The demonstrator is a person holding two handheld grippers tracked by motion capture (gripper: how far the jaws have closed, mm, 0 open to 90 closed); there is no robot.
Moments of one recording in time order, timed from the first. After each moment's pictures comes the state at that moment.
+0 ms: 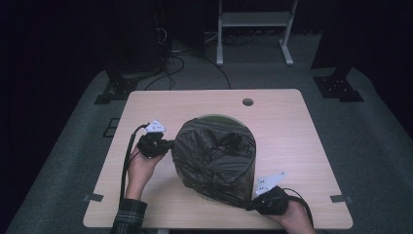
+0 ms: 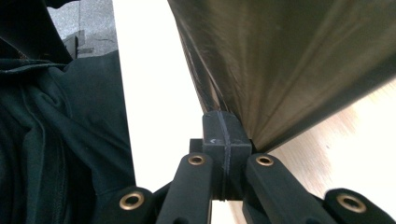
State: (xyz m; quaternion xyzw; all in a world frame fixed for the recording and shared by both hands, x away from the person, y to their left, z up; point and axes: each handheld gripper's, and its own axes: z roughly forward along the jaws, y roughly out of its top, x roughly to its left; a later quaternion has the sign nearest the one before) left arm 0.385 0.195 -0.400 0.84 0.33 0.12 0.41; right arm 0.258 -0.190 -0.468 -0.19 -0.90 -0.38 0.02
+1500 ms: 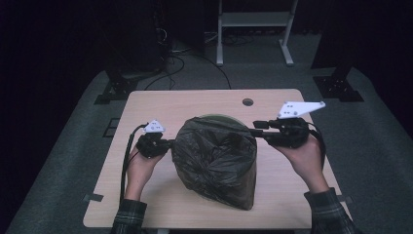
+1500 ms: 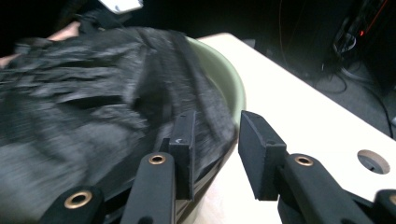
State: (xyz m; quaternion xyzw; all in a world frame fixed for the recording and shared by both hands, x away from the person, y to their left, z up) left arm 0.382 0.197 -0.396 0.84 0.32 0.13 0.41; right arm 0.342 -0.213 -0.297 -0.24 -0.82 -0.49 -0.15
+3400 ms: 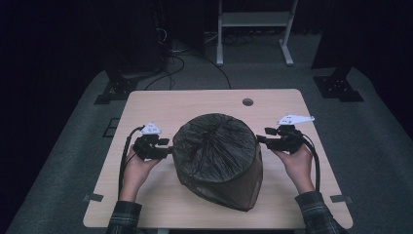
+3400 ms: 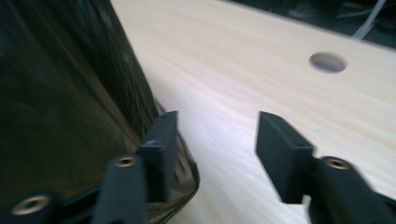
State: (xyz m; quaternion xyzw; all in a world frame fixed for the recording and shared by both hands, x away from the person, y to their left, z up) left arm 0.380 0.215 -0.406 0.84 0.34 0.13 0.40; right arm 0.385 -0.245 -0.399 -0.38 -0.79 -0.45 -0.17
